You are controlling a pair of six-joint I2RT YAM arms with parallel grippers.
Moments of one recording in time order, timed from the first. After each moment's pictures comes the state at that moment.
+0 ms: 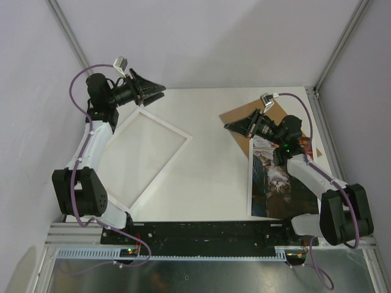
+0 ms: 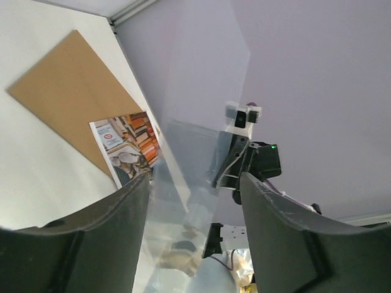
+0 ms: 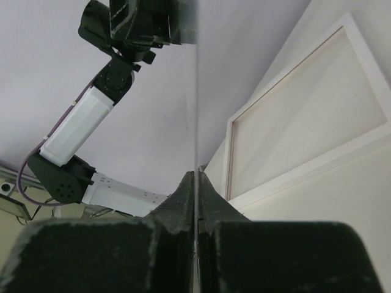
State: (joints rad) left arm 0.03 1.52 1.30 0.24 1.07 -1.10; right arm 0.28 1.32 0.75 0.78 -0.83 1.14
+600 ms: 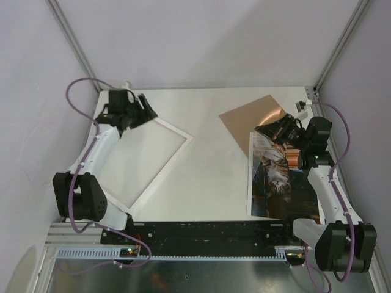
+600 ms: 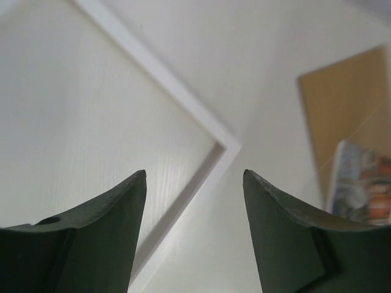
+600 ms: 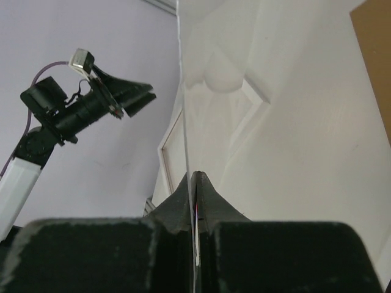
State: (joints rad) left arm -0.03 1.48 1.29 -0.42 0.22 -0.51; right arm -0.04 1.05 0.76 0.14 -0.79 0.89
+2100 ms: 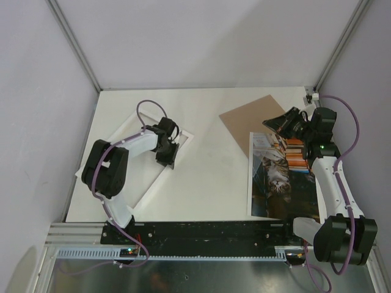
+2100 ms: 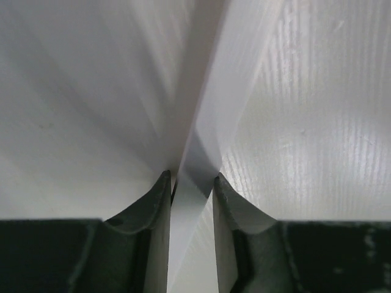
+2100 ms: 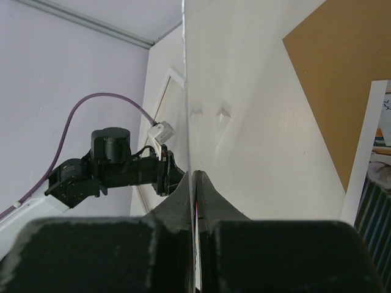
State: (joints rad) left arm -0.41 1.78 1.11 -0.67 0.09 -0.15; right arm -0.09 1.12 0.91 -0.11 -0.67 0.77
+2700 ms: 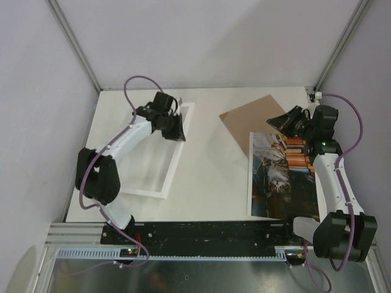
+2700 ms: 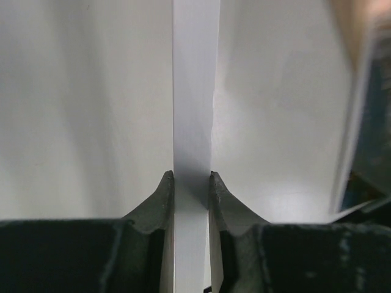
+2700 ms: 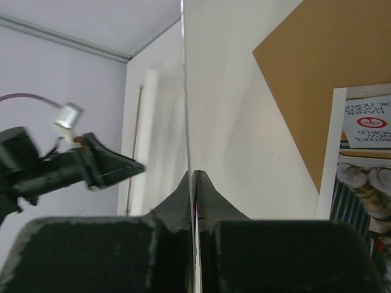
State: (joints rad) left arm -0.41 1.71 1.39 -0.72 0.19 -0.32; right arm -0.11 1.14 0.94 -0.17 -0.60 0.73
